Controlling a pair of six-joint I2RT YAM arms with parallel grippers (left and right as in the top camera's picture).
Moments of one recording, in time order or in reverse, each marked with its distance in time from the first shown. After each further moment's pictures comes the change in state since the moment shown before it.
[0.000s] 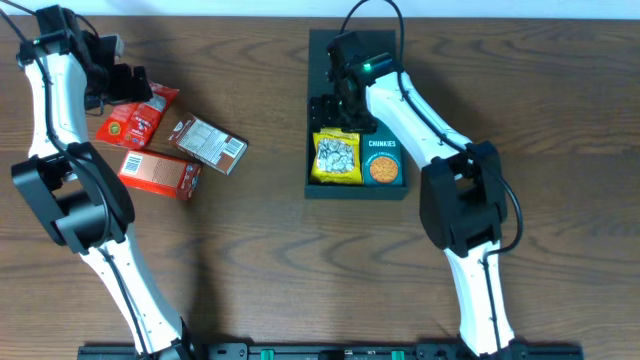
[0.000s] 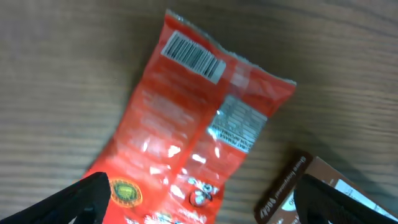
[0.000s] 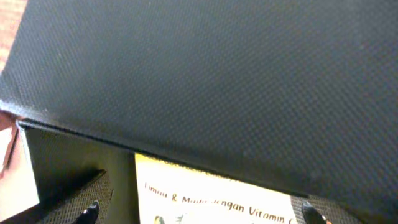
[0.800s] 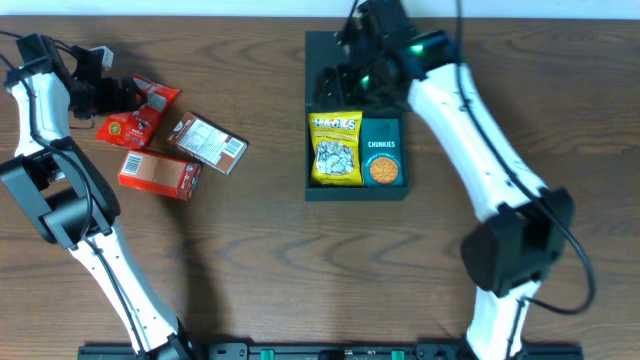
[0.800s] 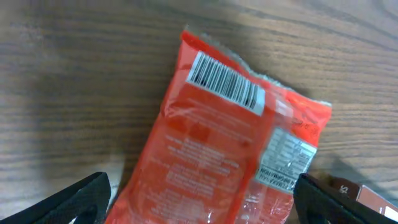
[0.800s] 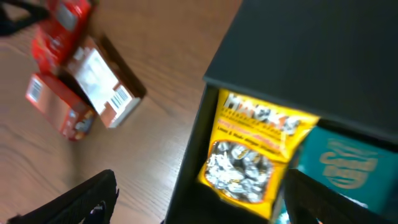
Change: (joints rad) left arm 0.103 0.129 -0.006 0.139 0.248 0.089; right arm -0.051 -0.339 0.000 -0.061 -0.087 -0.146
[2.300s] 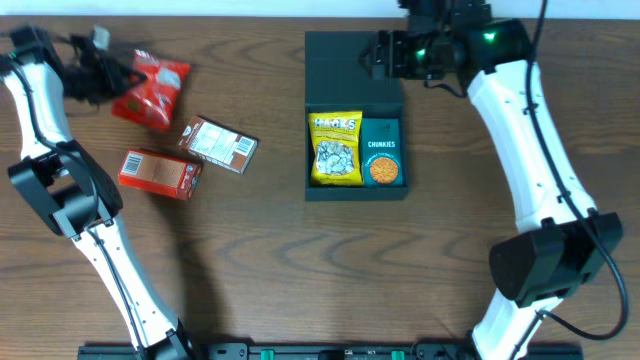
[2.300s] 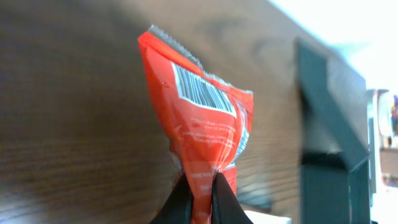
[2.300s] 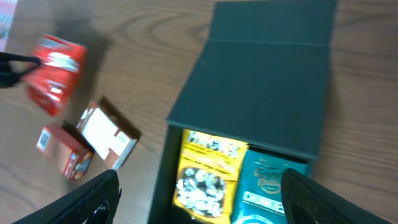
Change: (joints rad) left arm 0.006 0.150 0.378 -0.269 0.402 -0.171; right arm -0.158 -0.078 0.000 0.053 -0.019 -0.004
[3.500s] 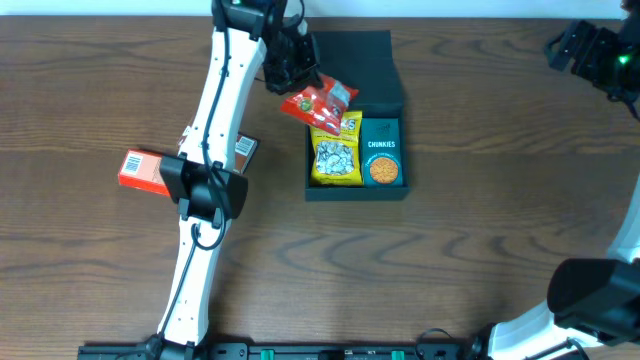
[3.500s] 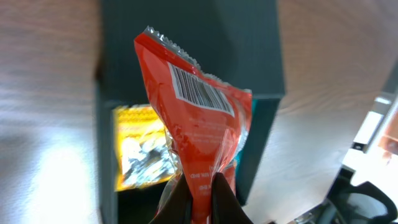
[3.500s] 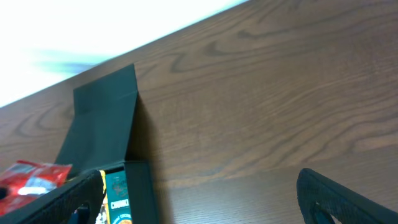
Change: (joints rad) left arm -0.750 -0.028 0.399 -0.439 -0.367 -0.681; right arm -0.588 -0.153 0.000 -0.128 0.000 -0.130
